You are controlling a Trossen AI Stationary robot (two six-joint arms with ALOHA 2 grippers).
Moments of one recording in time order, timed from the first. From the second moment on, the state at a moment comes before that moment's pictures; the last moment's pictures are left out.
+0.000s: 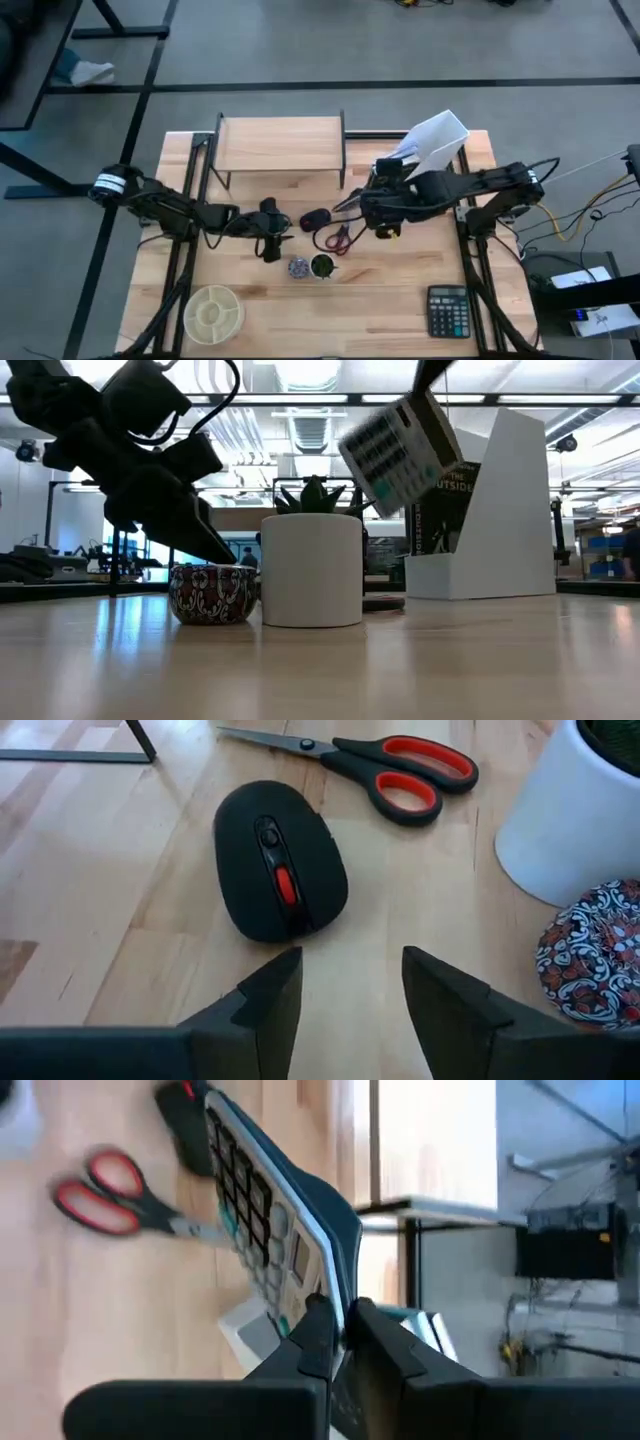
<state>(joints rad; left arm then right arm) -0.14 1.37 0.44 0.26 -0.24 -0.15 0.23 1.60 1.78 -1.38 0.53 0.04</state>
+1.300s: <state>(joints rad) -0.14 1.37 0.44 0.26 -0.24 -0.18 0.37 1.73 1.38 -1.14 -0.41 0.15</state>
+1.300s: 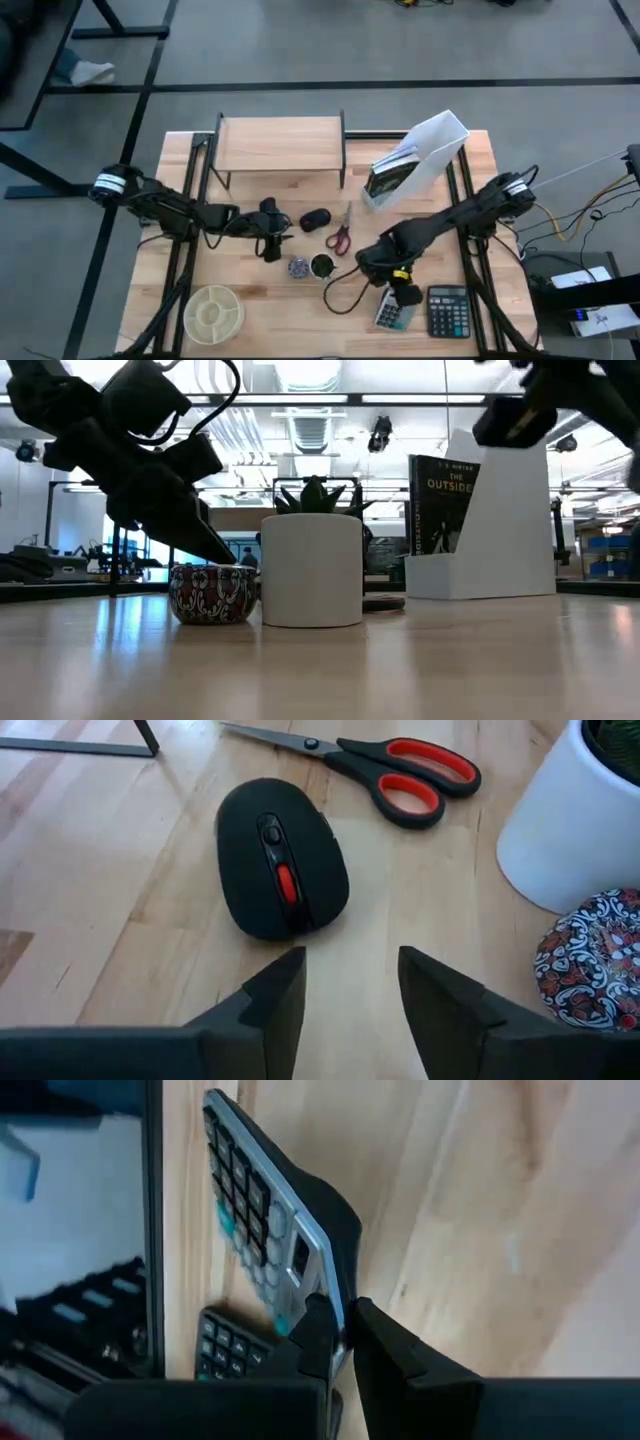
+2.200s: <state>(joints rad) -0.14 1.37 0.44 0.26 -0.24 -0.18 0.37 1.98 1.38 -1.20 -0.33 0.07</state>
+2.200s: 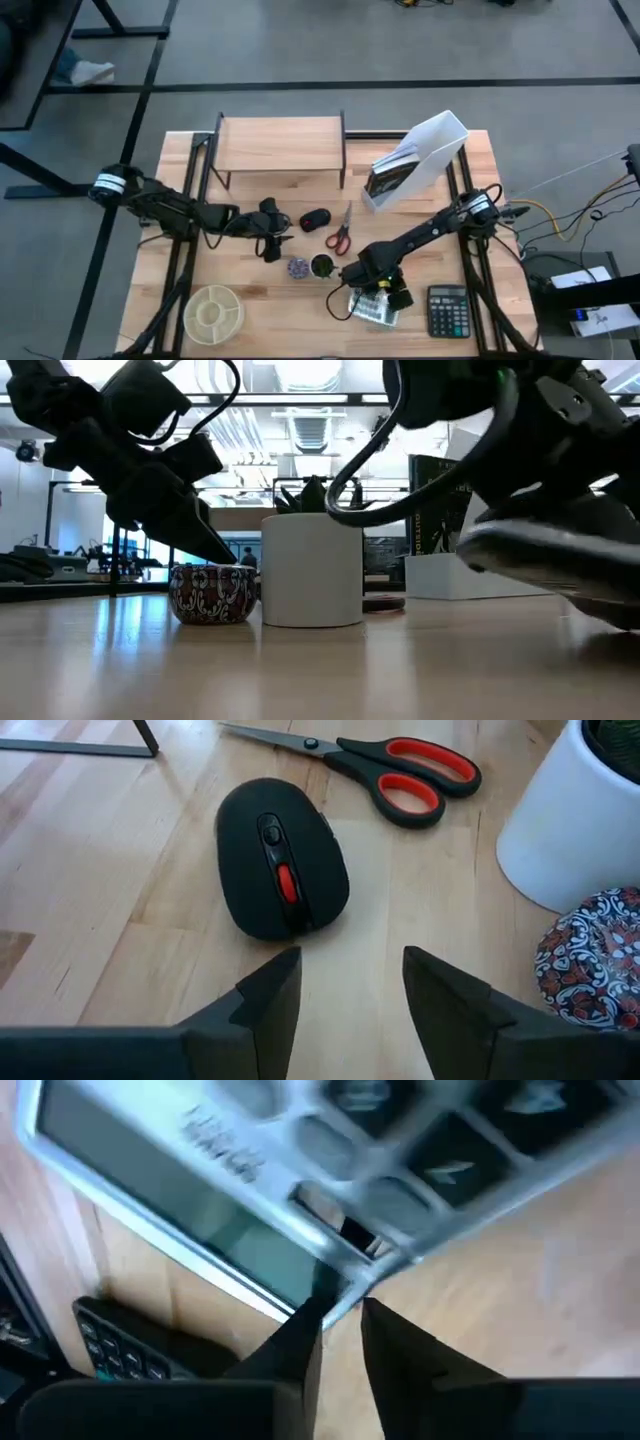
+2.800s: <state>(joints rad) -0.14 1.37 0.44 0.26 -0.24 -0.19 0.38 1.88 1.38 -1.13 -0.31 0.28</state>
